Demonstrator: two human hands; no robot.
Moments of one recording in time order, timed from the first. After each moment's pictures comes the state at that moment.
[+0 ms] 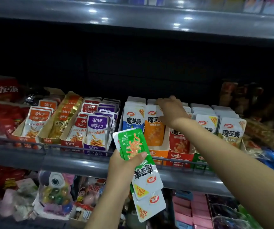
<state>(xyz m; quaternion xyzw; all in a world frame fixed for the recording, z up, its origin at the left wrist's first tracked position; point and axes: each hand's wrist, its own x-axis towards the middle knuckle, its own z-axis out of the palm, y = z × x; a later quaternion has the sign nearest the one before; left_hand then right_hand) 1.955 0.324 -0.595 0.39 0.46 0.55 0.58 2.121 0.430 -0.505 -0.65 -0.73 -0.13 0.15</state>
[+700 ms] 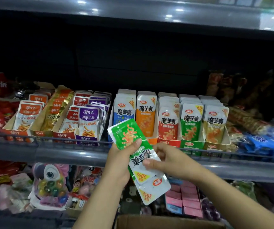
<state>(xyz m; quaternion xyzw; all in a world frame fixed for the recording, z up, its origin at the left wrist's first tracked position) 1.974 0.316 -0.595 0.32 0.37 0.56 0.67 2.122 0.283 -0.572 -0.57 -0.69 0.36 0.27</state>
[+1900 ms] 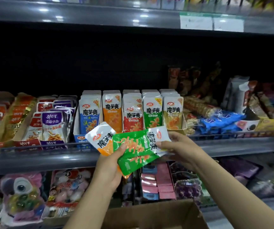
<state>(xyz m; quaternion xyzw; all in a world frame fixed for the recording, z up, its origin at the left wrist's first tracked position) 2.026 0.279 -0.604 0.30 0.31 0.53 0.73 2.214 0.235 -0.571 -0.58 -0.38 0.50 0.51</state>
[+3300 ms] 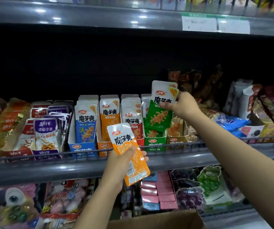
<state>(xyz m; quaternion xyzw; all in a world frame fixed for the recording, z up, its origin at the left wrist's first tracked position) 2.046 0.294 -0.594 0.46 0.36 0.43 0.68 2.254 0.322 -0.491 -0.72 -0.54 0.09 0.44</state>
